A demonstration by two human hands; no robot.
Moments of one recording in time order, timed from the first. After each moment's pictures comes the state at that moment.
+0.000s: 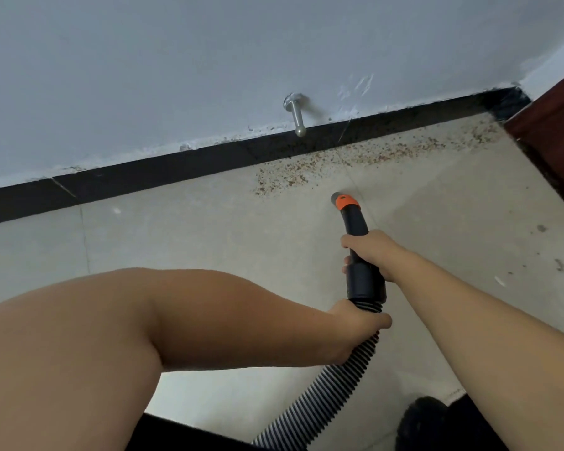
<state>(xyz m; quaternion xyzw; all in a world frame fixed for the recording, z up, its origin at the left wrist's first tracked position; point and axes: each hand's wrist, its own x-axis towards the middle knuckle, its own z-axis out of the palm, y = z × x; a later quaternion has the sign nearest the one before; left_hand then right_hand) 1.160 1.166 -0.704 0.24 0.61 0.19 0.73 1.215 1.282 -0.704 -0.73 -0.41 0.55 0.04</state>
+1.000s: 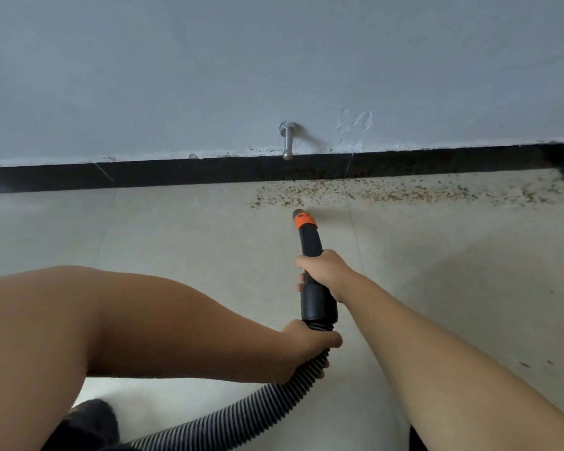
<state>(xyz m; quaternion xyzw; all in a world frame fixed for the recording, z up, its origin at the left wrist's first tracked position) 1.233 1.194 -0.700 0.09 0.69 0.24 0.68 1.250 1.319 -0.713 -0.57 -0.48 0.67 -0.03</state>
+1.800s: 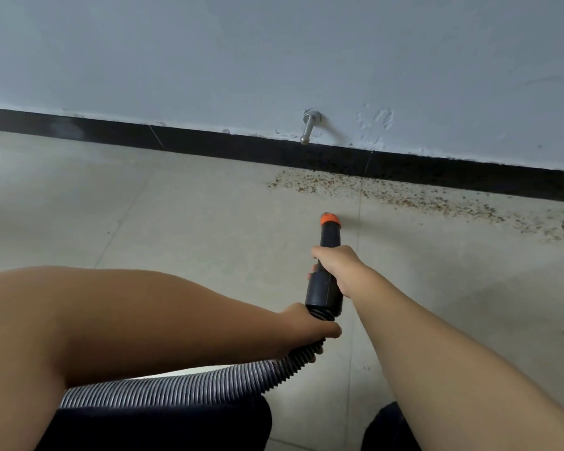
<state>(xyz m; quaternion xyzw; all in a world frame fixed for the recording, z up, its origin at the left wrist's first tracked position) 1.310 1.203 -0.695 0.09 0.73 0.26 0.62 1.309 1.332 -0.718 -0.58 -0.50 0.65 -0.04</state>
